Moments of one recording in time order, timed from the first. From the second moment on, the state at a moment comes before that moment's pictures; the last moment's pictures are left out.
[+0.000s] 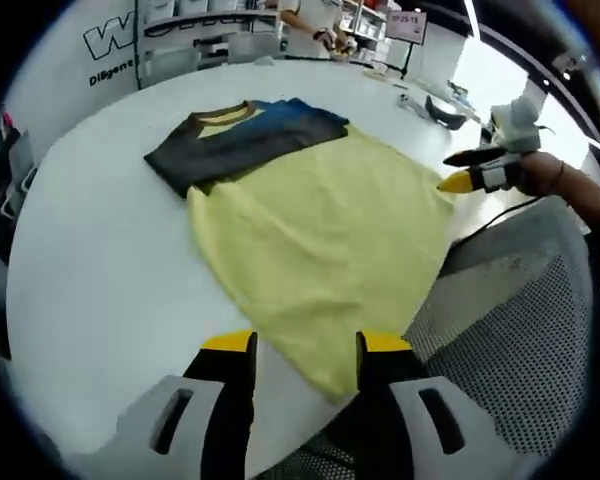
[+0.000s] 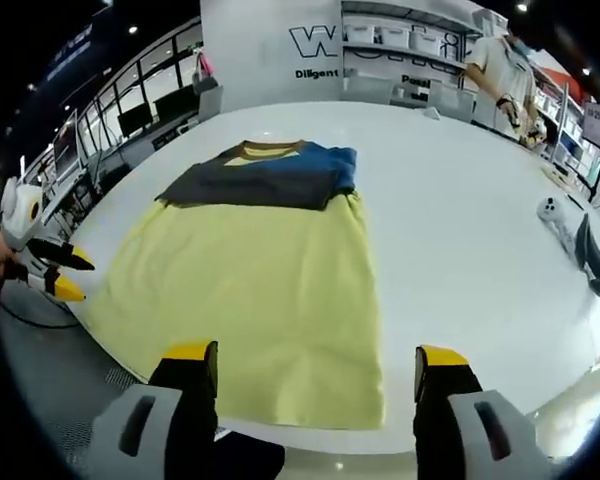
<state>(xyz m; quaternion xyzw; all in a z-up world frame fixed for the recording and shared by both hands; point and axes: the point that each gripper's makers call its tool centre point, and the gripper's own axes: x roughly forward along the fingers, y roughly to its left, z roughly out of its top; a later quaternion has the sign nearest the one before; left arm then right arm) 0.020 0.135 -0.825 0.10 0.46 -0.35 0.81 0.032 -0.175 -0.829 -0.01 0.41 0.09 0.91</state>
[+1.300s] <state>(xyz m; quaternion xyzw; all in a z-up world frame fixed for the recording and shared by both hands) -0.005 0.143 -0.848 0.10 0.51 -0.30 0.80 0.010 -0.184 -0.851 -0.06 0.48 0.10 0.87</state>
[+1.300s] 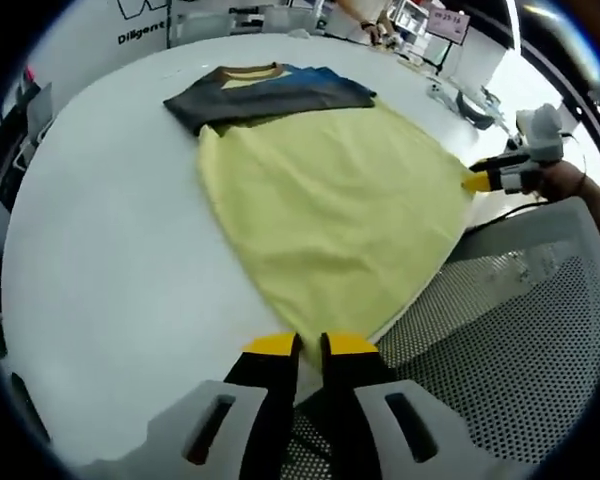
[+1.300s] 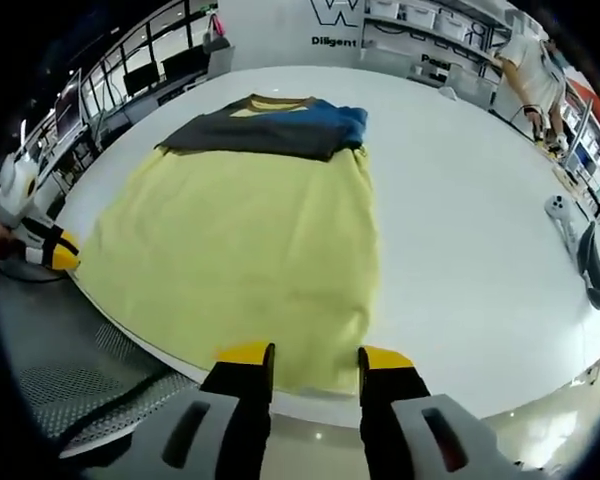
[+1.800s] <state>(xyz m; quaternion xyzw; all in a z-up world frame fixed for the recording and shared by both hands) 0.004 0.146 -0.846 0.16 0.47 -0.30 0.82 0.014 -0.179 -0.851 -0.09 0.46 0.12 0.87</state>
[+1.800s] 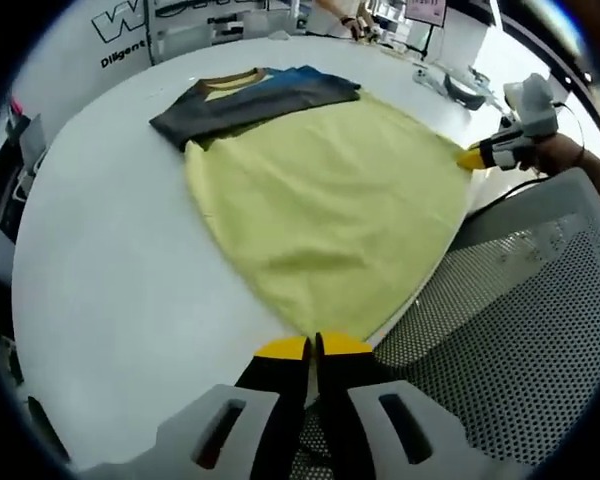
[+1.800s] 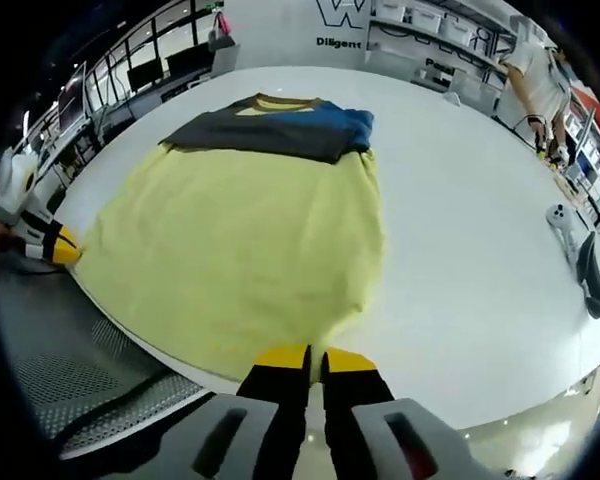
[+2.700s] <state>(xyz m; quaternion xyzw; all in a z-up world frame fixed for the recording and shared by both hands) 0.040 0.153 -0.801 0.11 0.37 -0.26 0.88 0.038 -0.183 -0.817 -0.11 0.39 0.08 0.91</state>
